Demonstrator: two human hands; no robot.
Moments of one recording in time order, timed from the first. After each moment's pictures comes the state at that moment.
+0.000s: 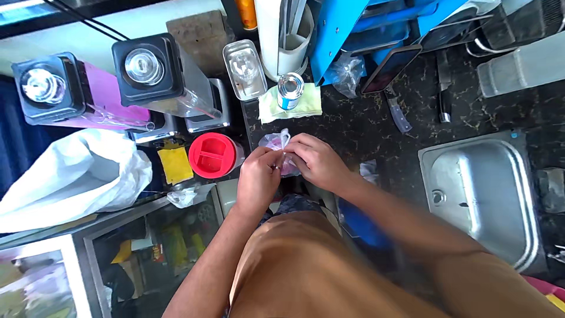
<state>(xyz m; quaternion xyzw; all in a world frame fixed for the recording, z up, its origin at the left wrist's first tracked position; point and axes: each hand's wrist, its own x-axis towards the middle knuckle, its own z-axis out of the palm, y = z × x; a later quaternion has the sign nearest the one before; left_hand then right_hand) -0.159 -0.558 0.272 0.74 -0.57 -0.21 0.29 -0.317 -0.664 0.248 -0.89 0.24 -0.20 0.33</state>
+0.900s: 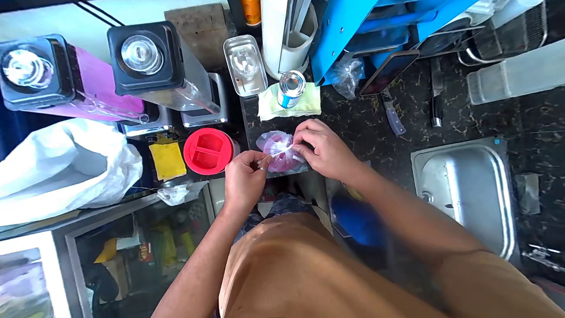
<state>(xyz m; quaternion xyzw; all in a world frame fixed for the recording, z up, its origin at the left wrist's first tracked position) -0.138 -0.536 0.262 0.78 -0.39 -0.33 0.35 -0.318 -0.688 0.257 -0.88 0.26 -0.13 0.37</state>
